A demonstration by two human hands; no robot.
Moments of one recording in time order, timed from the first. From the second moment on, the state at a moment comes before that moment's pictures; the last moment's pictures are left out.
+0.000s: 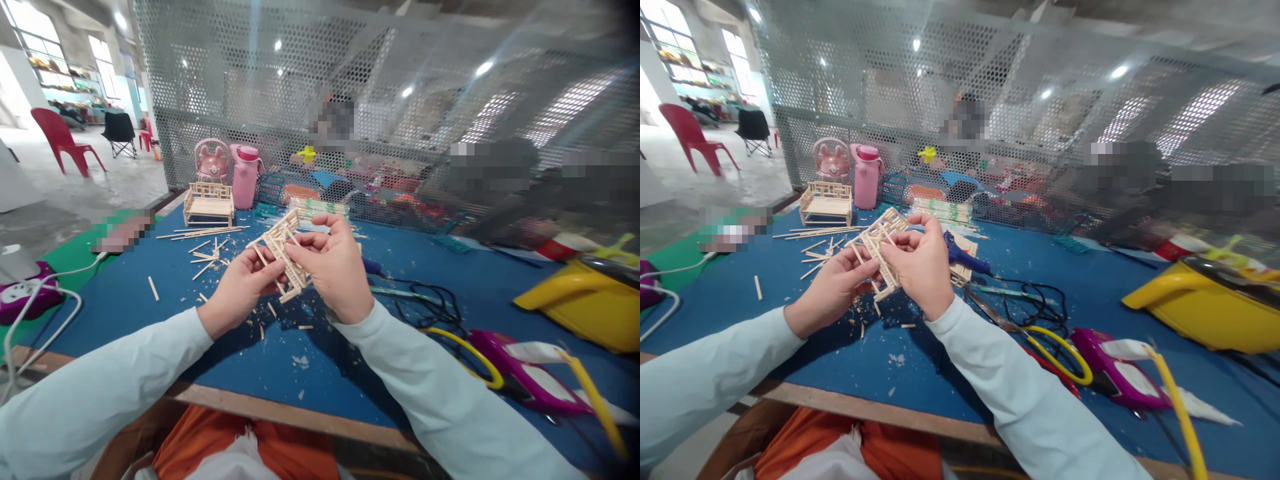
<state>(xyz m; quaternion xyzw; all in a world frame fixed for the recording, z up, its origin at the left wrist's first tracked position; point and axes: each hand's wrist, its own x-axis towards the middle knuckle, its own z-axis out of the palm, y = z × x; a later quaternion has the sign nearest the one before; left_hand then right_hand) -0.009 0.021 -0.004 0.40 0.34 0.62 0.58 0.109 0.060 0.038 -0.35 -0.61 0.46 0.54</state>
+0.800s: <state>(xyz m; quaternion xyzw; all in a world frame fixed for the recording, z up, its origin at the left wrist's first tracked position) -0.008 0.019 -0.002 0.46 0.39 0.58 0.55 0.109 0.062 0.033 -0.31 -0.53 0.58 0.53</state>
